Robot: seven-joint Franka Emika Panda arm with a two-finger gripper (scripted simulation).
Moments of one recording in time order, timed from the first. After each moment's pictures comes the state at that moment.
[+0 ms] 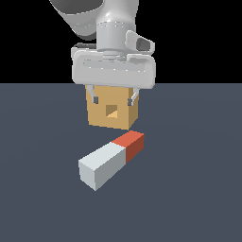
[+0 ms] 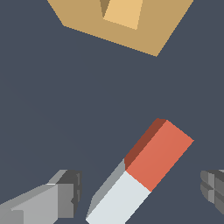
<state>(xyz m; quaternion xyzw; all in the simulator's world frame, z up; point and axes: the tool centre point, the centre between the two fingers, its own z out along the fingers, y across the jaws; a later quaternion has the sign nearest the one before) -0.021 0.024 0.148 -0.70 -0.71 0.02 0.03</state>
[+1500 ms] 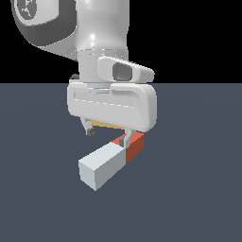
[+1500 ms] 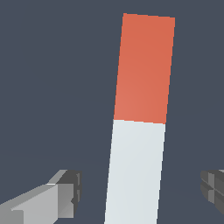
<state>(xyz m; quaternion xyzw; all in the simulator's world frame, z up) -0.032 -0.060 0.084 -0.87 -0.48 0.00 0.00</state>
